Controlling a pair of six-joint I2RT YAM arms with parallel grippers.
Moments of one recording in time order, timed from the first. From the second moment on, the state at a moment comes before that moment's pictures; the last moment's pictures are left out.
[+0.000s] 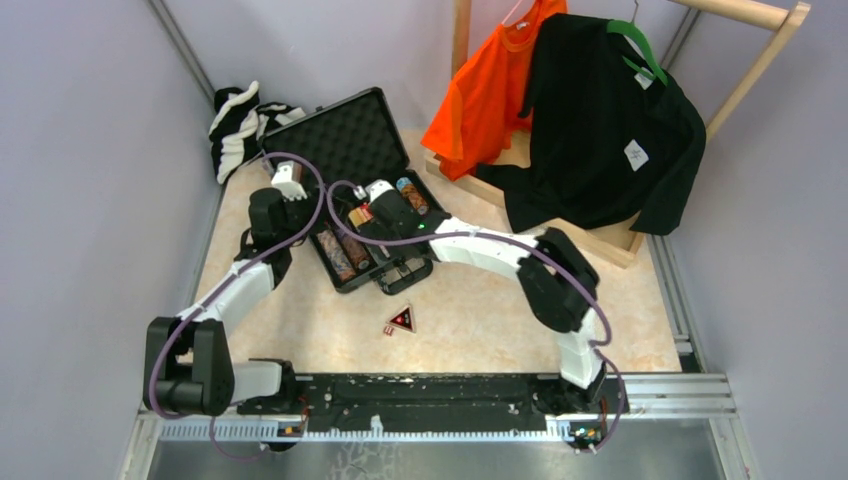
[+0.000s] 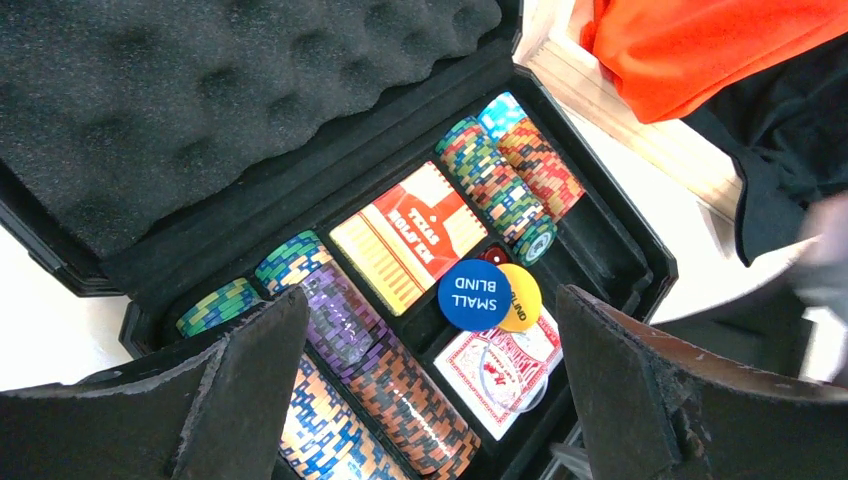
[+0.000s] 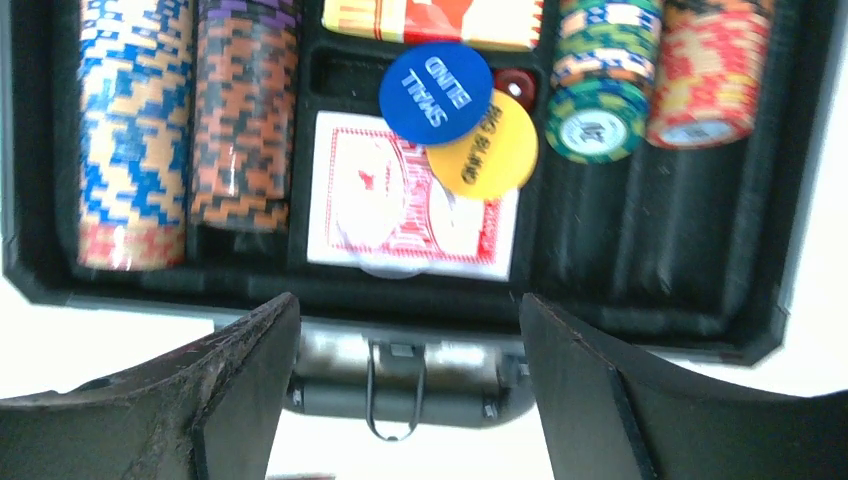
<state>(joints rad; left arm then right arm) -0.11 1.27 0.66 0.30 0.27 -0.35 0.95 2.01 1.55 -0.38 0.23 0.18</state>
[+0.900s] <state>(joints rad) -0.11 1.22 0.64 0.31 0.32 -0.38 1.19 1.86 1.21 -0.40 0.39 0.62</state>
